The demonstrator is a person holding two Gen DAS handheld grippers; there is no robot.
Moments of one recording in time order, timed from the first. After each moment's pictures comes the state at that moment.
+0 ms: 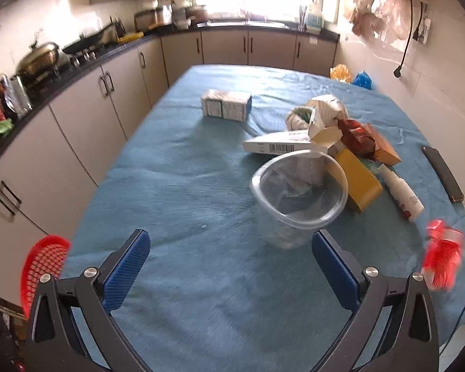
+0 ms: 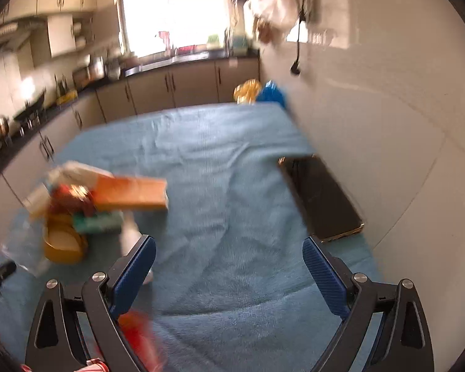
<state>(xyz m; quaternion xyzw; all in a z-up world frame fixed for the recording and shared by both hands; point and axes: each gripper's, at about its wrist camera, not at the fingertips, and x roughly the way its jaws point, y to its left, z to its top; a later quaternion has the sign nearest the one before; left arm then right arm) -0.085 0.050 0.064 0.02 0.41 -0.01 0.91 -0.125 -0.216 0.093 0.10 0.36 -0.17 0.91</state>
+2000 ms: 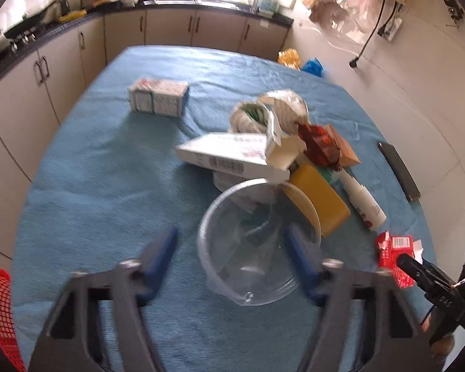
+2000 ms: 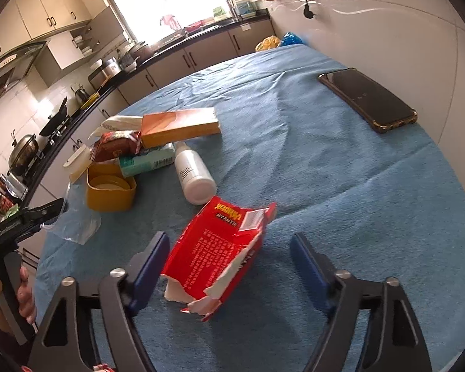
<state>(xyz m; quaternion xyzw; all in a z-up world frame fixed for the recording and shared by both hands) -0.016 0.033 0.044 -0.04 0.47 -0.17 0.87 -0.151 -0.169 0.029 0.23 0.41 -0.09 0.88</state>
